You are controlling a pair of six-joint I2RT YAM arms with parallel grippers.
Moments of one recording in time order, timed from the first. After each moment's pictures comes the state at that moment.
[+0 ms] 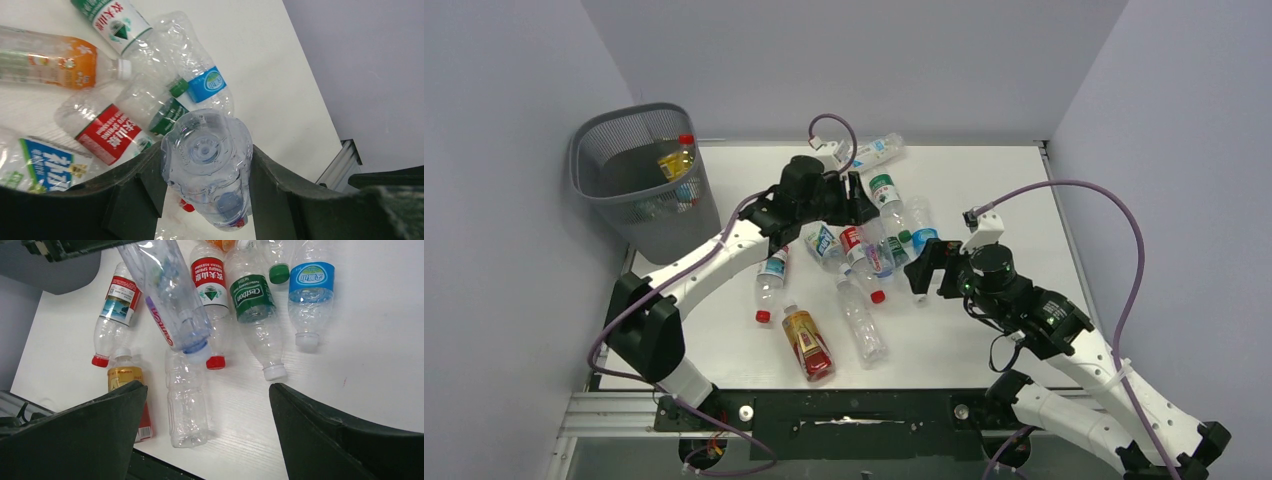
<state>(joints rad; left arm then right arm) -0.67 1.61 1.31 -0.14 0.19 -0.58 0.74 0.77 0.90 -0.64 0.25 0.56</state>
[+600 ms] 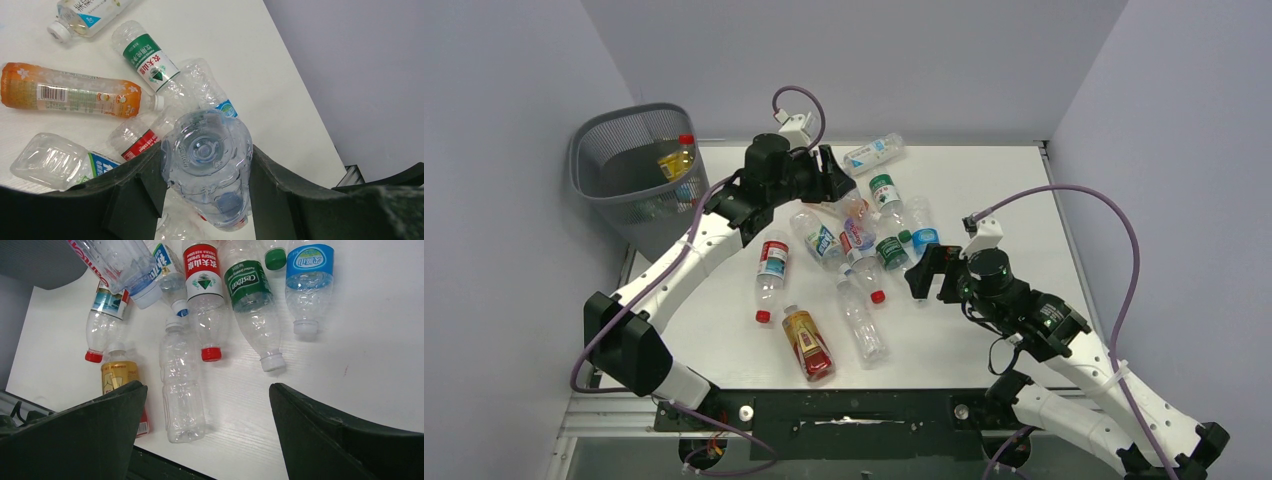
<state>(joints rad) -0.54 1.50 1.39 -0.23 0.19 -0.52 0.74 0.75 0.86 -0.65 0.26 0.59</state>
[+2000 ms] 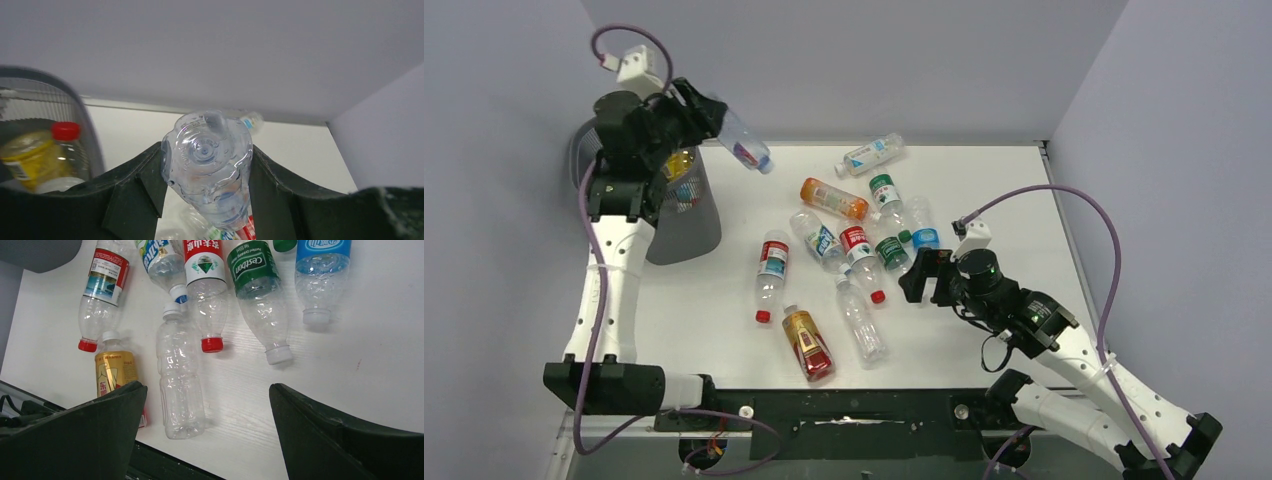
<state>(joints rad) -0.08 1.35 1.59 -0.34 0.20 -0.43 0.74 0.79 0.82 -0.63 0.22 0.60</state>
